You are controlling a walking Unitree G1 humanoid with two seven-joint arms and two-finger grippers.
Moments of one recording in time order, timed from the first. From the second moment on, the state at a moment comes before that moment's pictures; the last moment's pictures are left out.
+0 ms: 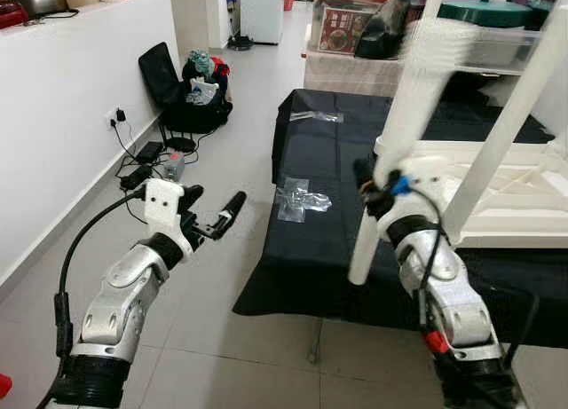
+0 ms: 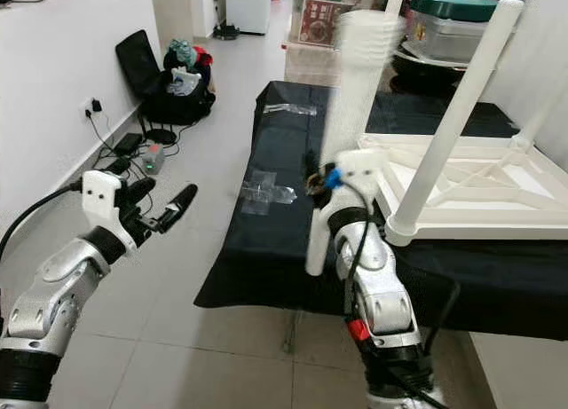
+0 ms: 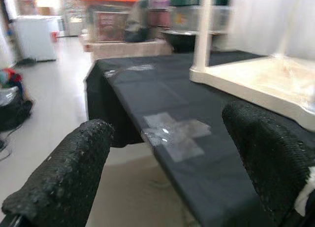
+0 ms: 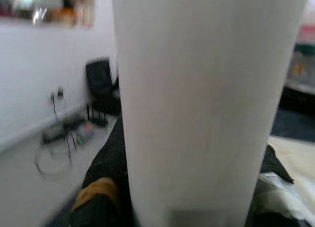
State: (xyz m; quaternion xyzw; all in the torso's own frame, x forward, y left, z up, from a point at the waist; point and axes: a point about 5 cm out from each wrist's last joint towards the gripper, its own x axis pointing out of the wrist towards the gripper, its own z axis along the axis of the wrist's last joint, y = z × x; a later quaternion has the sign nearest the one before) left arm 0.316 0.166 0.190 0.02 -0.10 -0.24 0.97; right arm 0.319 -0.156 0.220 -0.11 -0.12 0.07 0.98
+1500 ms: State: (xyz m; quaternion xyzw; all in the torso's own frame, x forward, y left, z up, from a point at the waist) left arm 0.271 0.231 0.233 -0.05 -0.05 -0.40 0.91; right arm 0.300 -0.229 0.184 -0.56 -0.22 0.11 0.79
